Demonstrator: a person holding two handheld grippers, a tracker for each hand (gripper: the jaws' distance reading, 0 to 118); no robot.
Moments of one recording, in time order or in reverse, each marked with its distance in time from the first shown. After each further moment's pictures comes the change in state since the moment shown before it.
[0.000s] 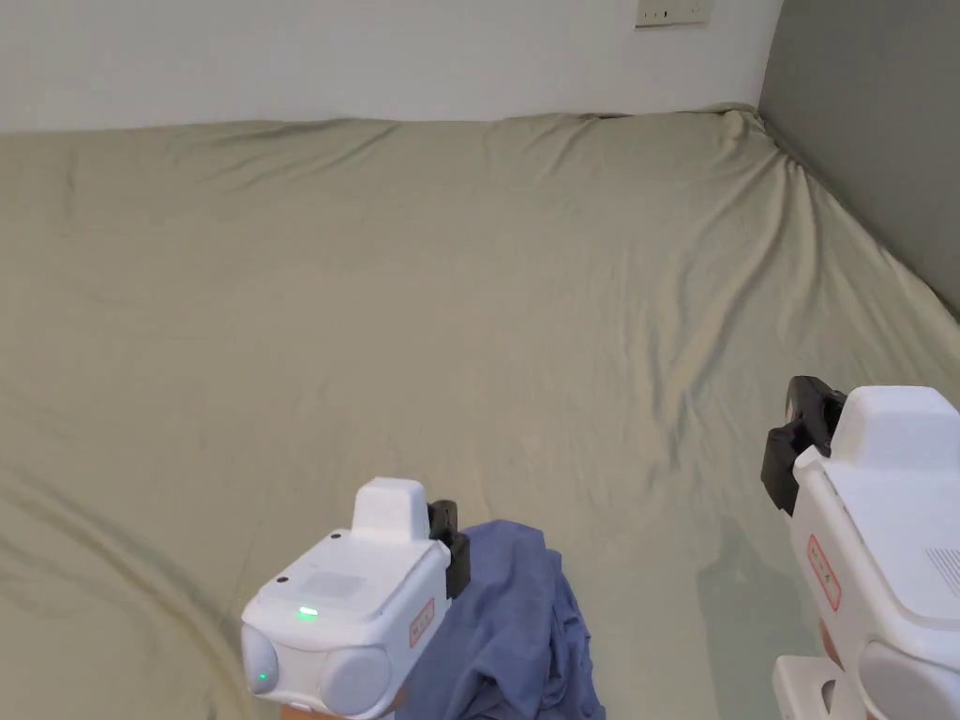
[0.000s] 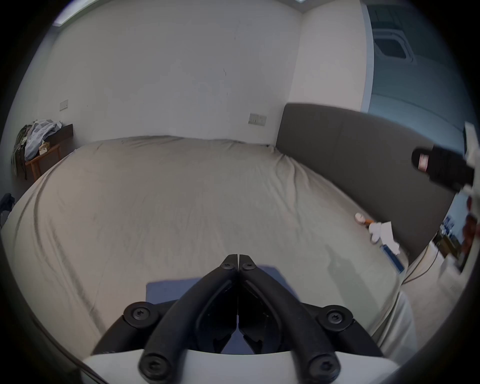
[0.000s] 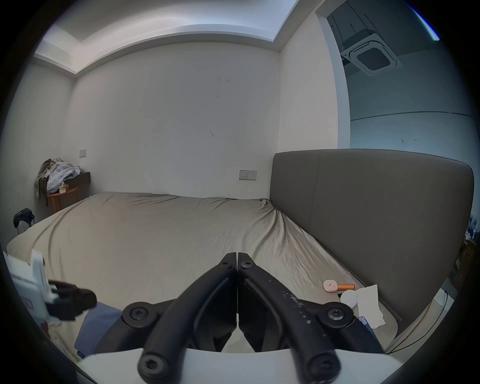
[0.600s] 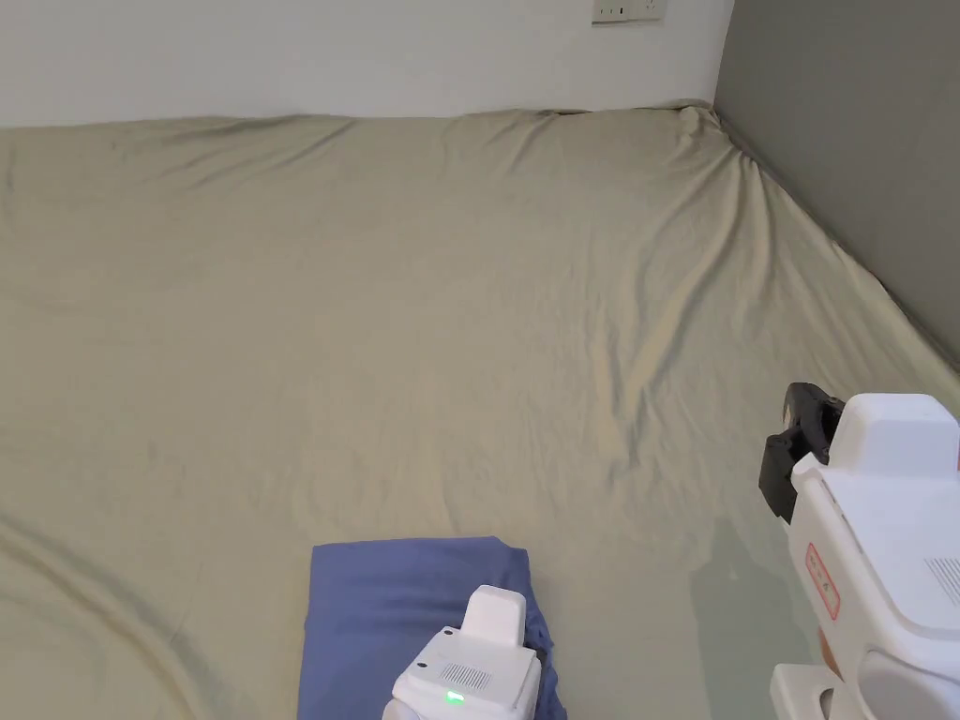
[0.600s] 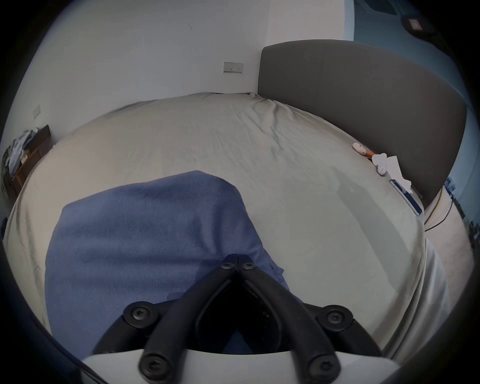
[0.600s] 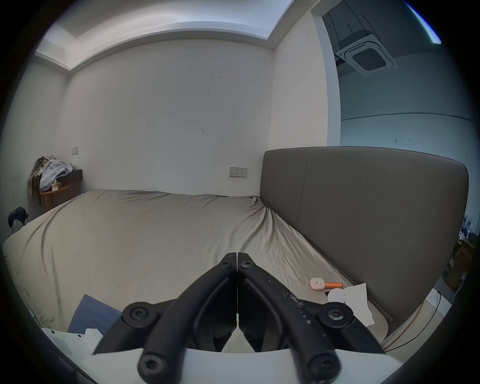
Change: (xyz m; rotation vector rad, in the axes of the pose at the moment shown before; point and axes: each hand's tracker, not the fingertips) left arm 0.080 -0.085 -0.073 -0.199 -0.025 -0.132; right arm 0.024 -0.003 0.003 -0.018 -0.050 0.003
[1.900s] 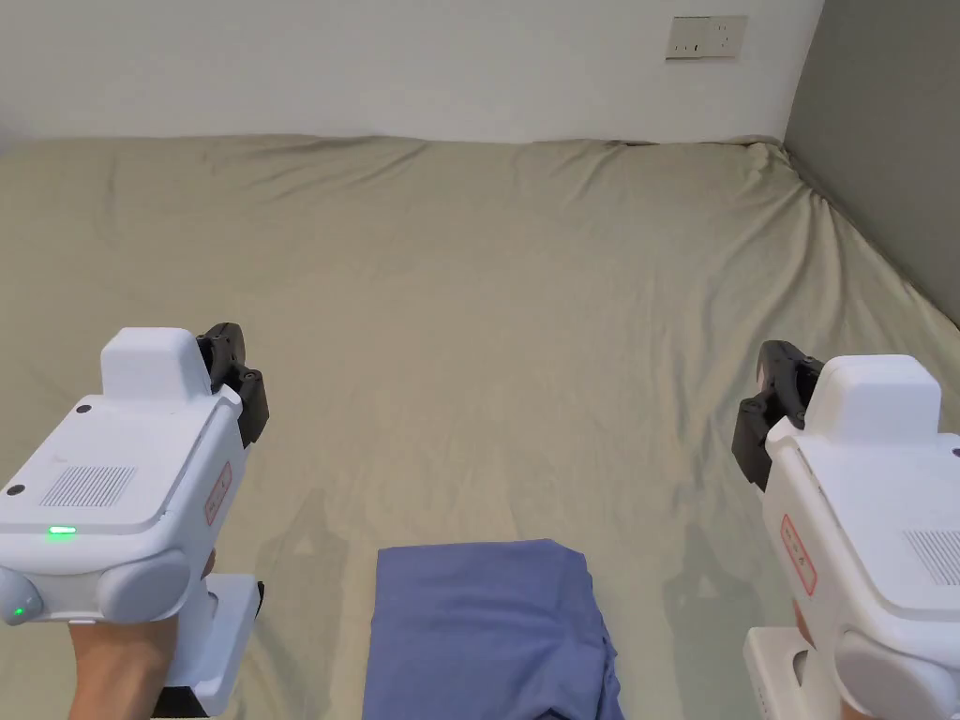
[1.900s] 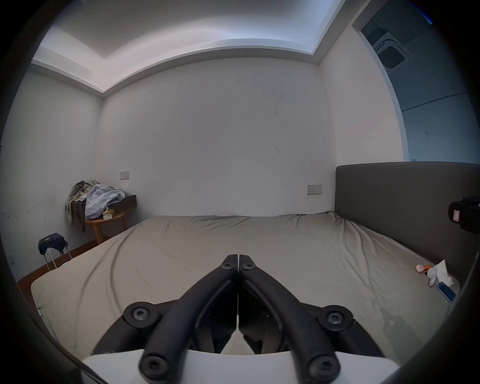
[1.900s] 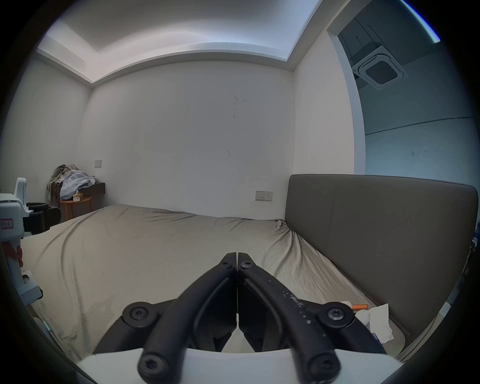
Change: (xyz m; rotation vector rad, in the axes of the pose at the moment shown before) left arm -0.206 0.115 0.209 0.637 0.421 0.090; right arm -0.068 0.036 0.017 0.130 0.130 0.021
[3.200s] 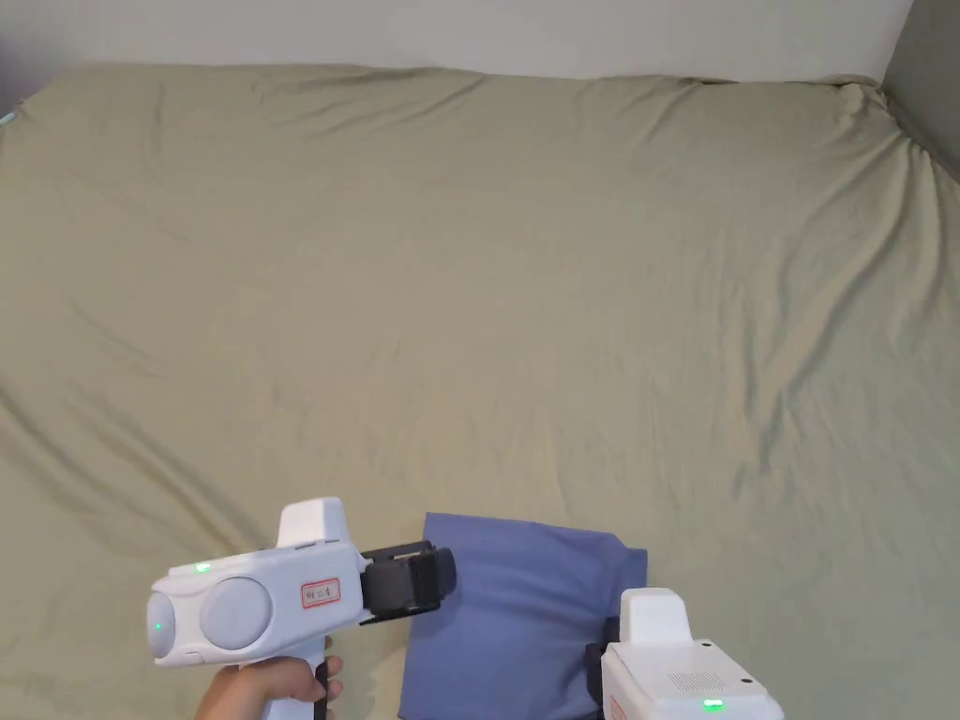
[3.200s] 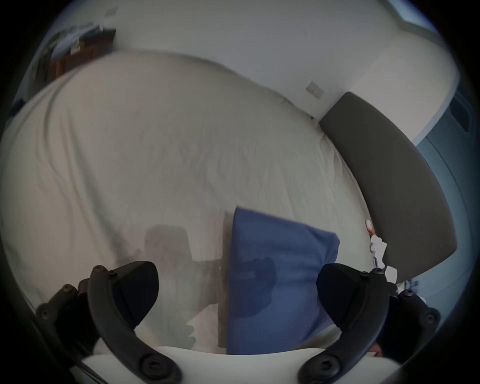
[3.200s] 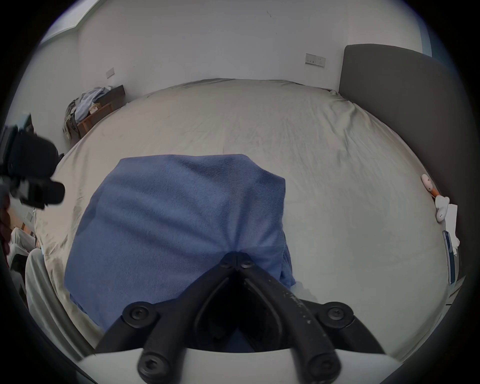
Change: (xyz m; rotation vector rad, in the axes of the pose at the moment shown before) left arm 0.008 -0.155 -0.050 -0.887 -0.304 0.456; right arm -0.099 -0.213 -0.063 -0.748 0.248 -0.007
